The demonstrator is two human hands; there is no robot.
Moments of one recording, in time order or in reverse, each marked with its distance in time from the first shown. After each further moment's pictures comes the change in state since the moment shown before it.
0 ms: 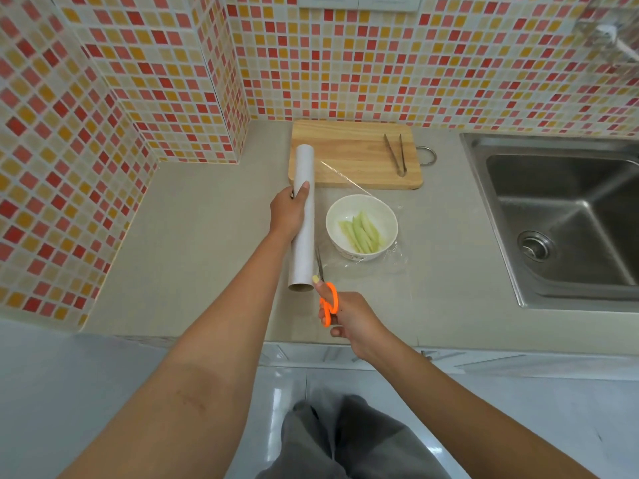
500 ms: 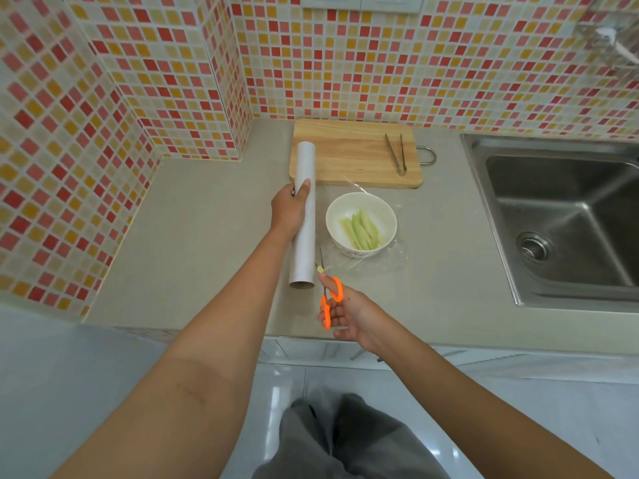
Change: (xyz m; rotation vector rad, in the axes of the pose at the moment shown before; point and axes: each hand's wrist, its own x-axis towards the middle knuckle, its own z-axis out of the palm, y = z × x) left_hand -0.006 0.002 0.000 -0.009 0.020 0.008; right_hand -0.010 -0.009 -0.011 -0.121 -0.101 0.140
